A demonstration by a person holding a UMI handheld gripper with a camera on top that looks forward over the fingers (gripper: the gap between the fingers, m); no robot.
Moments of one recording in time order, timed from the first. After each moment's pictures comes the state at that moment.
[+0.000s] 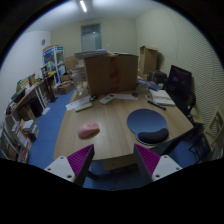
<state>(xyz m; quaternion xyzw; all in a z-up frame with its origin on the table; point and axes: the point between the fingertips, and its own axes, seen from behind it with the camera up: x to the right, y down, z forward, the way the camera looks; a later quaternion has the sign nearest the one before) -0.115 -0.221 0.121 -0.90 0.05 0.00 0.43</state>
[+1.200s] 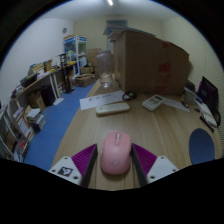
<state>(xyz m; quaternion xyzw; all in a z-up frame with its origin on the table) -0.261 0.014 -0.015 -0.90 -0.06 0.04 0.44</state>
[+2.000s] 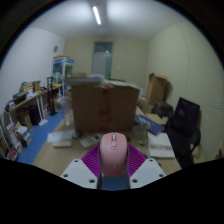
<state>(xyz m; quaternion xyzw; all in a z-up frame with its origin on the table) 0.008 0.006 0.199 -0.84 -0.03 -0.02 0.55</state>
